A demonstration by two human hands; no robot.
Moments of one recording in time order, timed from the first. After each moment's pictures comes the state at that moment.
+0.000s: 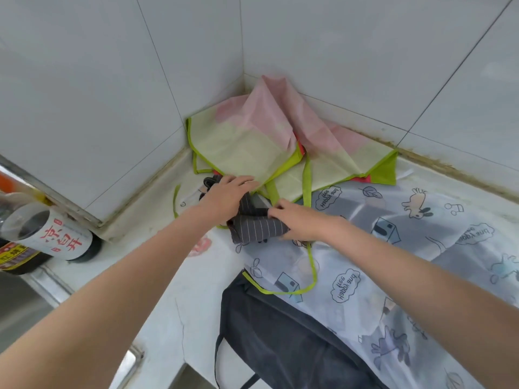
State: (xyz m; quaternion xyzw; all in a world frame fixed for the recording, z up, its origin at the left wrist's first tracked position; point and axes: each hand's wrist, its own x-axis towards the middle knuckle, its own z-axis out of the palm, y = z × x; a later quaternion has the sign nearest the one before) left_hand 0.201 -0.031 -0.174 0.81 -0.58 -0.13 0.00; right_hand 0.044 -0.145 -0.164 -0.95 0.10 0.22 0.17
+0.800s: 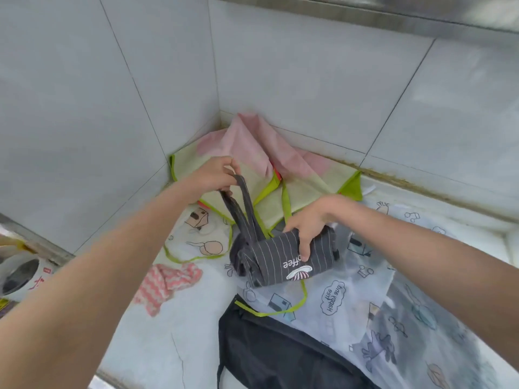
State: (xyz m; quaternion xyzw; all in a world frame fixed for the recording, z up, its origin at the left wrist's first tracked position) left_hand 0.226 -0.071 -0.074 0.74 -0.41 -0.38 0.36; right_hand 0.038 -0.169 -0.074 -0.81 0.21 0.46 0.31
